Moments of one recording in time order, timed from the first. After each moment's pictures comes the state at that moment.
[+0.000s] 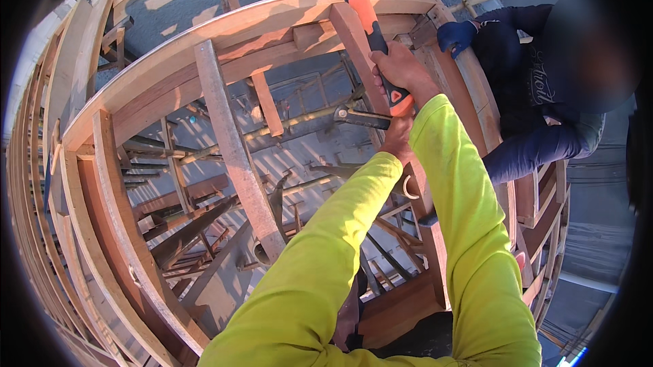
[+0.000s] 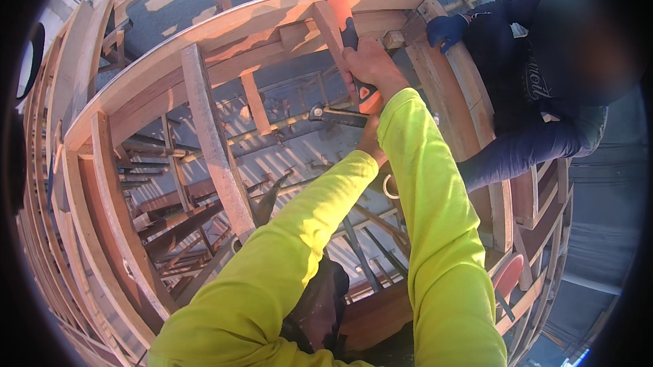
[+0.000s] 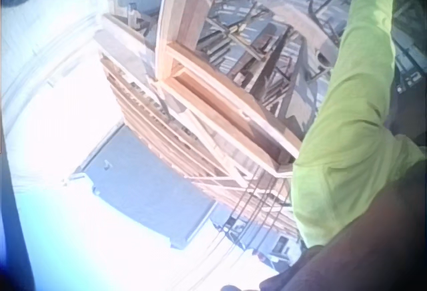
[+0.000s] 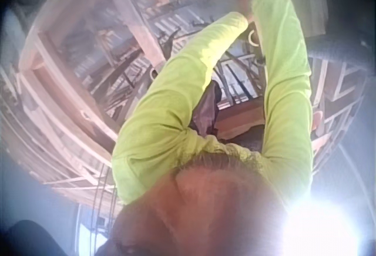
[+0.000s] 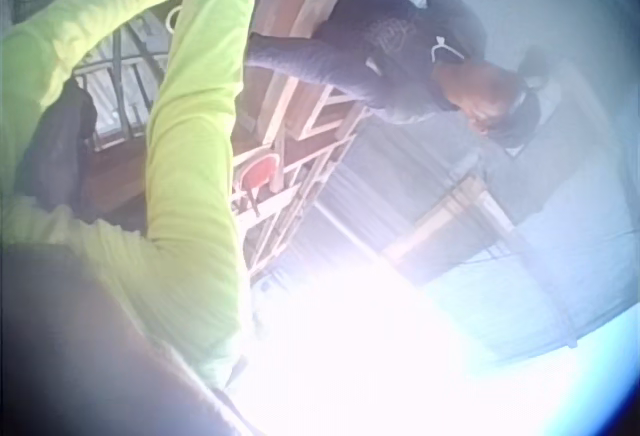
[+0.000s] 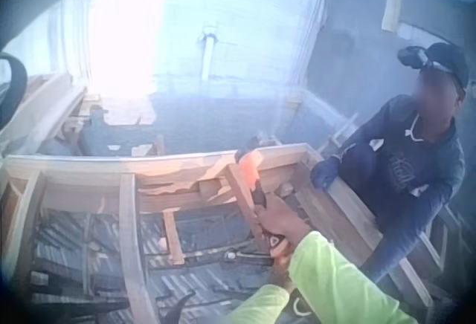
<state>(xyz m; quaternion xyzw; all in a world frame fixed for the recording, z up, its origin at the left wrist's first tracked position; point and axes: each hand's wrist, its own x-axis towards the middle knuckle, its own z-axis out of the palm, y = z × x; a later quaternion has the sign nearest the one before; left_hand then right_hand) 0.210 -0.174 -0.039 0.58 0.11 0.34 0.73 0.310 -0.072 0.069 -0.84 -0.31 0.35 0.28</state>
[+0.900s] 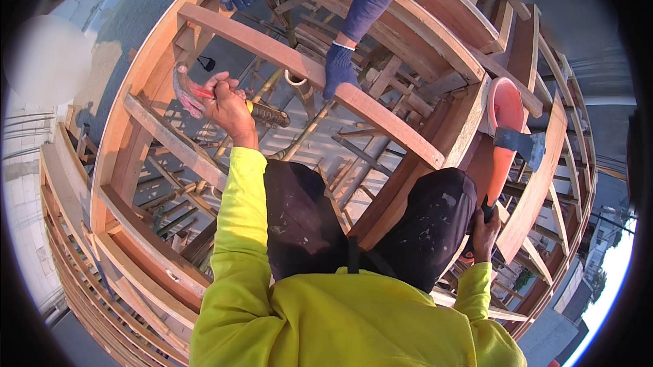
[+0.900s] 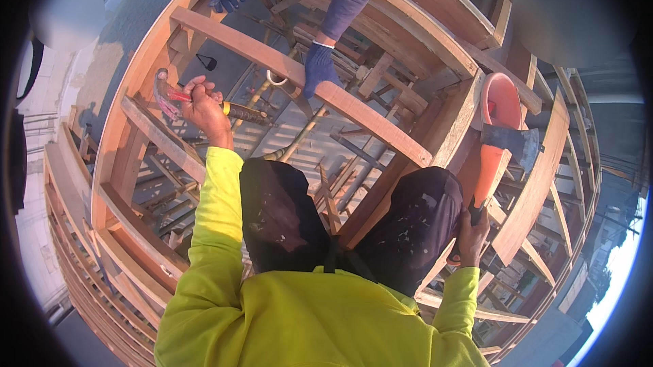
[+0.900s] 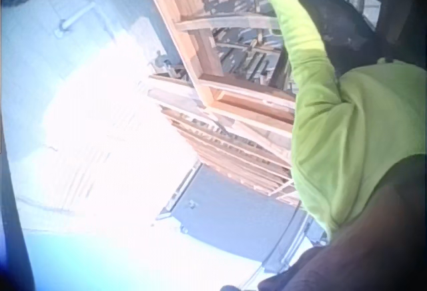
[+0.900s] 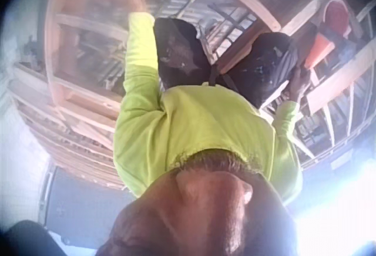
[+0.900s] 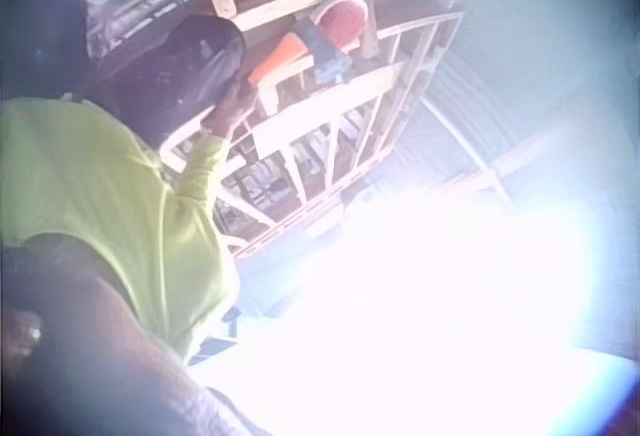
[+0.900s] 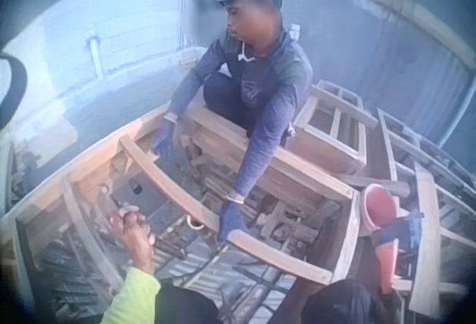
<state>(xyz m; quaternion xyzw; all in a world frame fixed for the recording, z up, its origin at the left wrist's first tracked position) 0.080 -0.216 0.086 0.48 0.29 0.42 0.71 -0.076 -0.785 0.128 -0.92 0.18 -0.04 0.35</state>
